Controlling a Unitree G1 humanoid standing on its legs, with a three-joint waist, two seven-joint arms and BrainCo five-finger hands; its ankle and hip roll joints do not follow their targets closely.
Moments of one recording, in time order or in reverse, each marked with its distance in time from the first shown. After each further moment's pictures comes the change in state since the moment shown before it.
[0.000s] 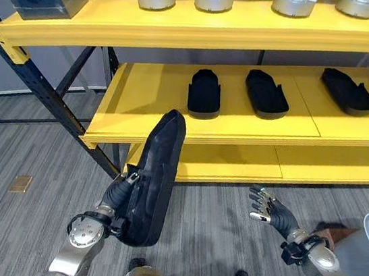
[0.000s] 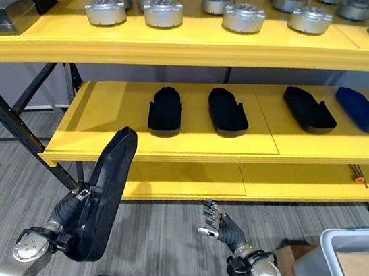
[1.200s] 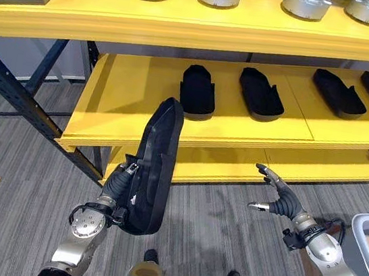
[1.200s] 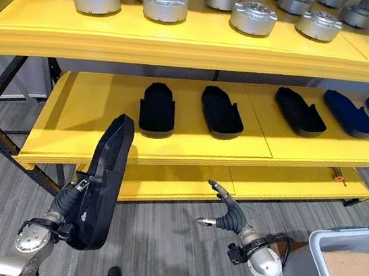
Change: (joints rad) left arm -0.039 0.018 -0.002 0.002 0.008 -0.002 0.008; right arm -0.022 -0.022 0.014 -0.152 -0.420 -0.200 -0.241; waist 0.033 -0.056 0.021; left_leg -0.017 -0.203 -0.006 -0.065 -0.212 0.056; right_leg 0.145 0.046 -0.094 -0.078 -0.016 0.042
